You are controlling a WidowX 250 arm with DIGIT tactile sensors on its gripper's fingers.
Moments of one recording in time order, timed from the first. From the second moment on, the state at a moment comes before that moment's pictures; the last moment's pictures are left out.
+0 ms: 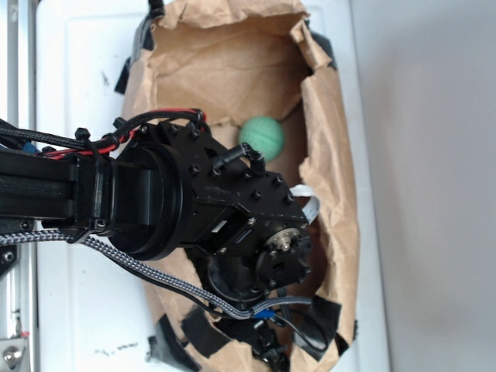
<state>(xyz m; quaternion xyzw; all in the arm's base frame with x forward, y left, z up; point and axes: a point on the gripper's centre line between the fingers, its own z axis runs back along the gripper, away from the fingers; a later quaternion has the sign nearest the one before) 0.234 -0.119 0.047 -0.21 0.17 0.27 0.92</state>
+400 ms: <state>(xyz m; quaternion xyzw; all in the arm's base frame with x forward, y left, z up) 0.230 -0.113 0.052 -0.21 0.15 0.26 0.93</state>
